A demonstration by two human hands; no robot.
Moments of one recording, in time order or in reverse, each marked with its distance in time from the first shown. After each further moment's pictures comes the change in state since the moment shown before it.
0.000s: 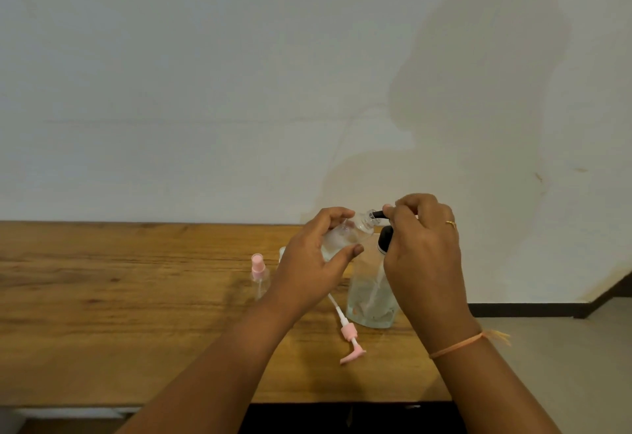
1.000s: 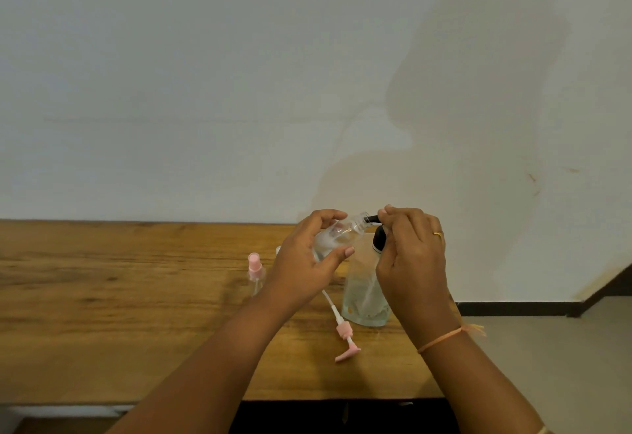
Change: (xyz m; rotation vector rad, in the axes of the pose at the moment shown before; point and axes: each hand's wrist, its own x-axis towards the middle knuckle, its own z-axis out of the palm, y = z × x) left_hand -0.001 -0.003 -0.002 -0.059 -0.007 -0.031; right_hand -0.015 0.013 0.016 0.112 0.014 0.018
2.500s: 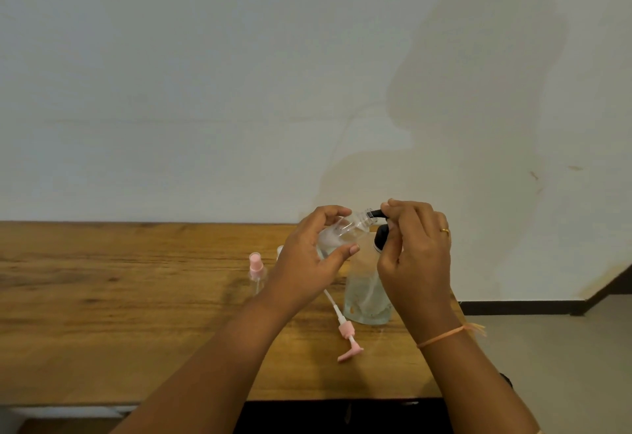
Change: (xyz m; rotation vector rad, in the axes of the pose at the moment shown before) left_hand 0.003 0.002 0.001 0.004 0.004 0.033; right_hand 0.006 -0.006 -0.004 0.079 0.055 0.014
